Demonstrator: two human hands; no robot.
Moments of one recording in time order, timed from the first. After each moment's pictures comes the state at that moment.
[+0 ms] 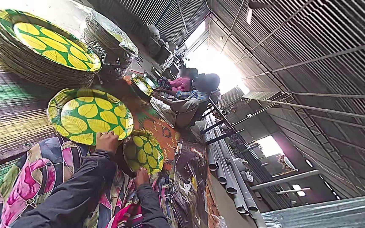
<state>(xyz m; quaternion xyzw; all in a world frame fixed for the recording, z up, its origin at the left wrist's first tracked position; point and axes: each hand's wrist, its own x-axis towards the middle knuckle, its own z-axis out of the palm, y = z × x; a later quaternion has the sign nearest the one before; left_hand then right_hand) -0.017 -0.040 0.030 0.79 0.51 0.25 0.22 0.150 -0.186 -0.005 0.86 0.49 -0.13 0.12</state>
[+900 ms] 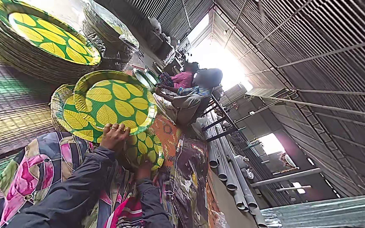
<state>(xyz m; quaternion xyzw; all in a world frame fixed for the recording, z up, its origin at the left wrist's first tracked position) -0.008 -0.054 0.027 0.78 0.40 0.49 0.01 0.146 -0.184 -0.003 0.87 0.49 -0.01 0.01</state>
